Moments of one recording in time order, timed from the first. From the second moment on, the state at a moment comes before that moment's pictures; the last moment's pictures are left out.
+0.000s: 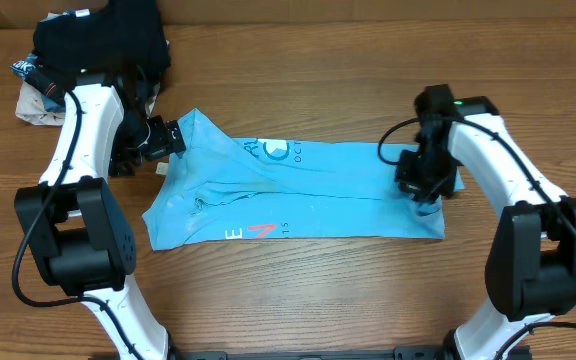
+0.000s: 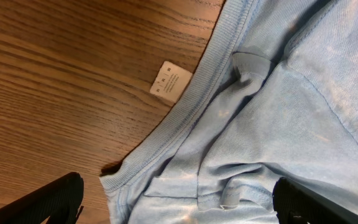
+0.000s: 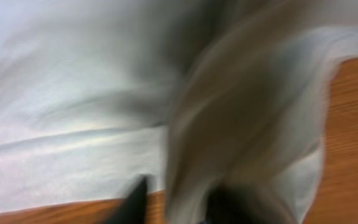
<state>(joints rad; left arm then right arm) 0.12 2.05 1.70 -1.24 0.05 -0.27 0.13 1.86 1.36 -1.17 -0.11 0.43</state>
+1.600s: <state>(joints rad) 0.11 2.05 1.70 -1.25 0.06 -0.27 -0.22 1.86 1.22 -0.85 -0.33 0.19</state>
